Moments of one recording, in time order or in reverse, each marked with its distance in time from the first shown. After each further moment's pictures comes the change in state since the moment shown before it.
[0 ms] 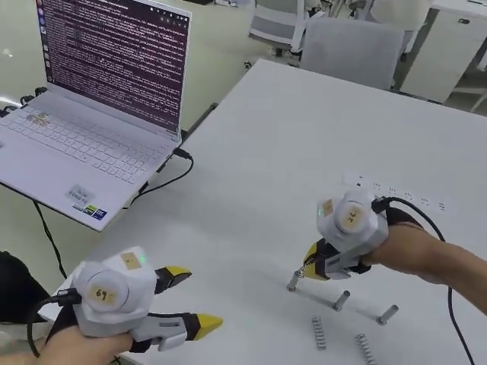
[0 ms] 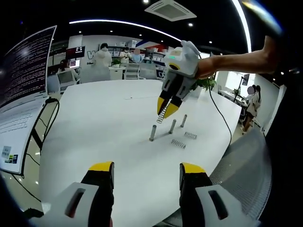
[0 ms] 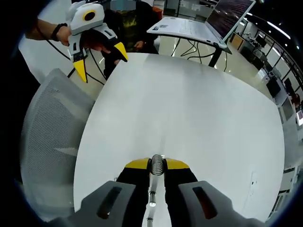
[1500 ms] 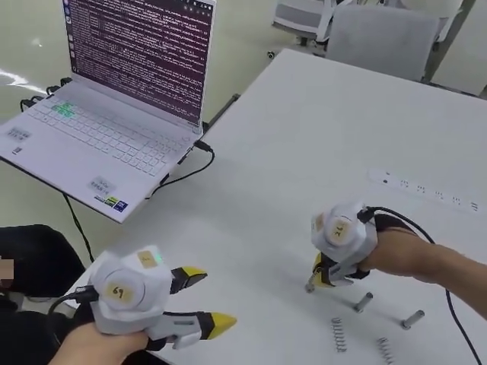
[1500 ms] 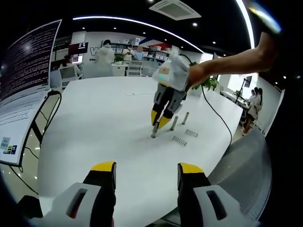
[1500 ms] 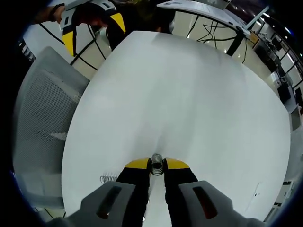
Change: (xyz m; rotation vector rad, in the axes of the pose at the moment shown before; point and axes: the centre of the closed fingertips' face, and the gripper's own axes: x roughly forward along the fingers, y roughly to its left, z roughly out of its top) left arm 0.001 0.003 -0.009 -0.034 0.021 0.010; right arm 0.055 -0.003 -0.020 -0.092 0.132 0.070
